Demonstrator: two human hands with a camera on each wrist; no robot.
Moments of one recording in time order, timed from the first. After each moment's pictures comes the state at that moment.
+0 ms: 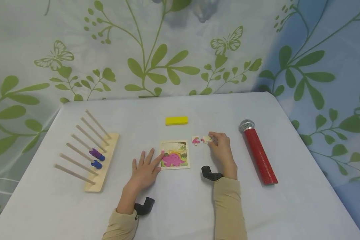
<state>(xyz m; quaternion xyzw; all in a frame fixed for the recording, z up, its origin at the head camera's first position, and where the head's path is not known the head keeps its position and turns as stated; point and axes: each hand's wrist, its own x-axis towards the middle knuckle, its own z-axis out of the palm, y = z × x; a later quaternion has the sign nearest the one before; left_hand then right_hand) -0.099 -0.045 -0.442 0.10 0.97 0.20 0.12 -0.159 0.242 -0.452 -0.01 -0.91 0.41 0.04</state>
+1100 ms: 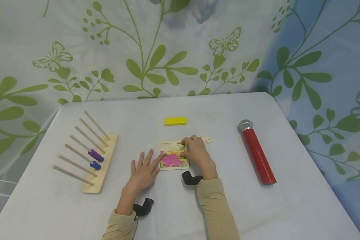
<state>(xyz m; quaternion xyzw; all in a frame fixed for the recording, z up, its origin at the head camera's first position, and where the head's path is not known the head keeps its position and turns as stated) -0.098 -0.045 -0.443 0.10 0.97 0.19 0.12 -0.156 0.167 -0.432 0.11 -0.95 0.27 -0.05</state>
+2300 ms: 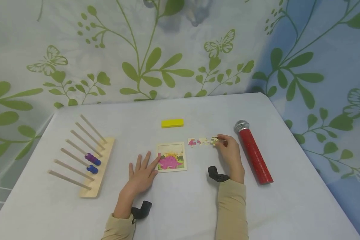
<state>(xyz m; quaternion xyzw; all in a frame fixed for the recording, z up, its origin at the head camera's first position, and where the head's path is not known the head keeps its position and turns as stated) -0.096 -0.044 -0.444 0.11 0.97 0.20 0.12 -0.142 0.273 -0.444 -0.10 -0.90 0.43 0.03</state>
